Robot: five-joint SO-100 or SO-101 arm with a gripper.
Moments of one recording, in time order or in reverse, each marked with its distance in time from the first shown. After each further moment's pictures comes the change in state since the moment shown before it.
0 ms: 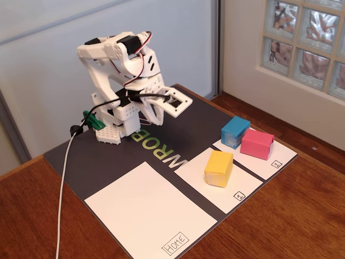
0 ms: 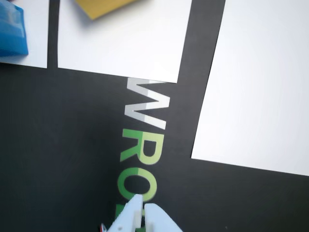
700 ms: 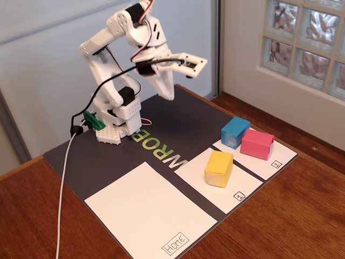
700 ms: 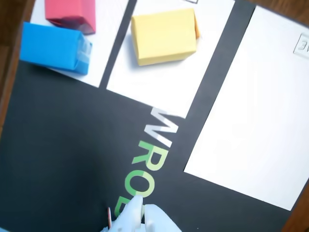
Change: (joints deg) arm -7.9 -14.7 -30.9 12.0 -6.1
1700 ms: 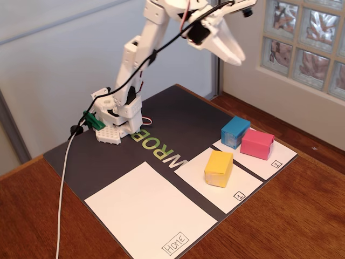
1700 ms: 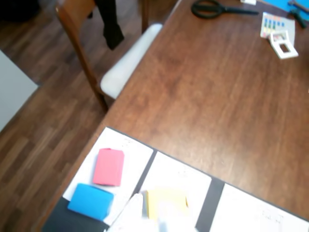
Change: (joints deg) arm -8.4 -54.4 -88.2 7.7 2.7
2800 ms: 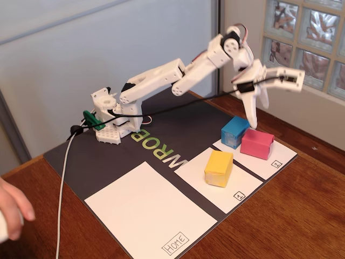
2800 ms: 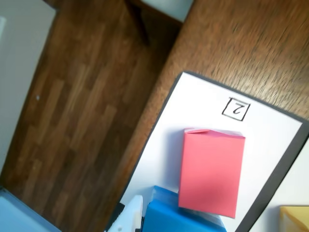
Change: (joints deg) arm -18.5 -45.9 -24.1 -0.8 20.7
